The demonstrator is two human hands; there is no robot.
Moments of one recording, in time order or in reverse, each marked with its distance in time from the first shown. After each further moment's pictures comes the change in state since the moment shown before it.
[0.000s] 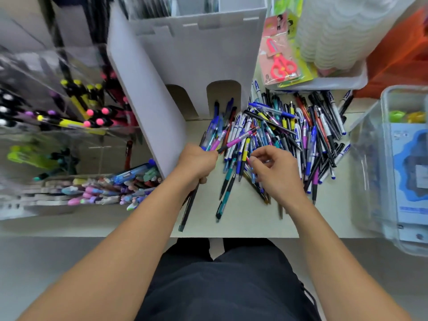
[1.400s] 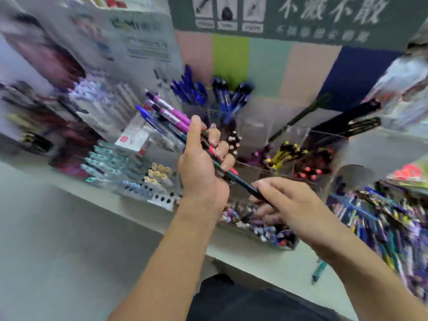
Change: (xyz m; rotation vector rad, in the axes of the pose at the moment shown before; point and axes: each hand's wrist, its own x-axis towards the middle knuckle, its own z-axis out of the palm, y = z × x) left_hand -0.128 -0.020 -0.286 -1.625 0.086 0.518; right_hand -0.109 -0.255 0.142 0.060 -0.613 -0.106
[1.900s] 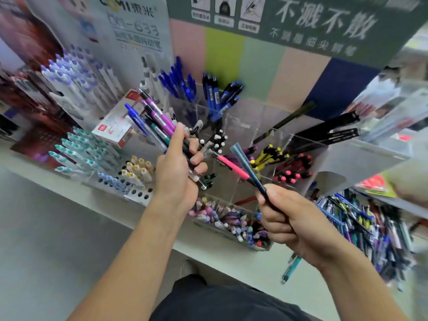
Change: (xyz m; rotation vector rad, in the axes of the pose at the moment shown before) left_hand 0.018 -0.004 -0.040 0.196 0.036 -0.010; right_hand -0.009 0.023 -0.035 0.430 -0.218 0.072
